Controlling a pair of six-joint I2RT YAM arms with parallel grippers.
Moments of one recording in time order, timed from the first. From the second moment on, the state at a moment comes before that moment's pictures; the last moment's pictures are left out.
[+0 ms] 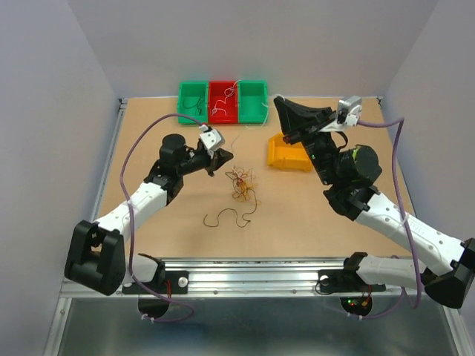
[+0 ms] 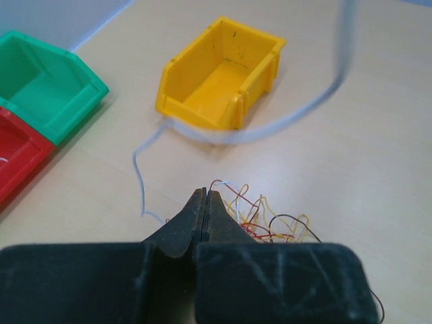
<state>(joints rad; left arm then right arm) -0.39 1.33 0.76 0.36 0.66 0.17 0.84 1.13 1.16 0.62 0.19 0.10</state>
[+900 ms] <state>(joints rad) -0.38 1.44 0.84 0.30 0.54 0.14 0.84 1.08 1.19 0.68 0.15 0.07</state>
